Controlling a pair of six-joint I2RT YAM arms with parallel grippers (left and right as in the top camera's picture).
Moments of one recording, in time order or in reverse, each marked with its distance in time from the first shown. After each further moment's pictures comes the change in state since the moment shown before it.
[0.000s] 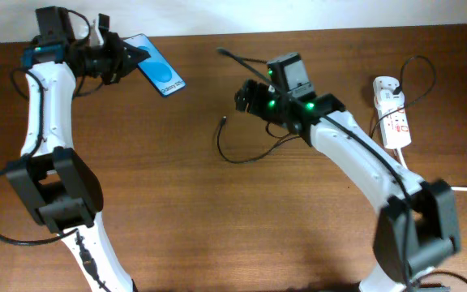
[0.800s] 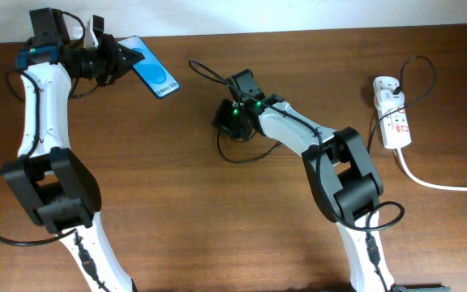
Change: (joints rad) left arm 0.027 0.000 0.000 -0.015 -0.034 0.036; right arm 0.082 0.478 0.253 0.040 -0.158 0.214
